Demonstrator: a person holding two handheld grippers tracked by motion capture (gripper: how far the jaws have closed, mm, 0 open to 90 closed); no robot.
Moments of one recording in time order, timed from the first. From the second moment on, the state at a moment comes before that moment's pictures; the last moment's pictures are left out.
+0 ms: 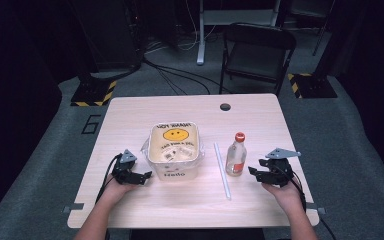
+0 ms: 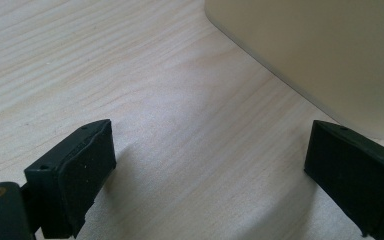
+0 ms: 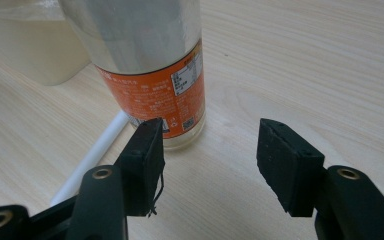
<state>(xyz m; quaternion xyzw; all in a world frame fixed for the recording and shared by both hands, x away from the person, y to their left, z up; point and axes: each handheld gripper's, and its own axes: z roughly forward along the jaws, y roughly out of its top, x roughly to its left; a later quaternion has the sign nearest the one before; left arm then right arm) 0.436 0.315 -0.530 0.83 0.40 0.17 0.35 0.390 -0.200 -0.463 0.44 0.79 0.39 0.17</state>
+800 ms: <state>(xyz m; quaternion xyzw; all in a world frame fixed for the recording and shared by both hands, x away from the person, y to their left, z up) 0.434 0.314 -0.529 0.83 0.40 0.17 0.35 0.390 -0.190 -0.421 0.42 0.80 0.41 0.16</state>
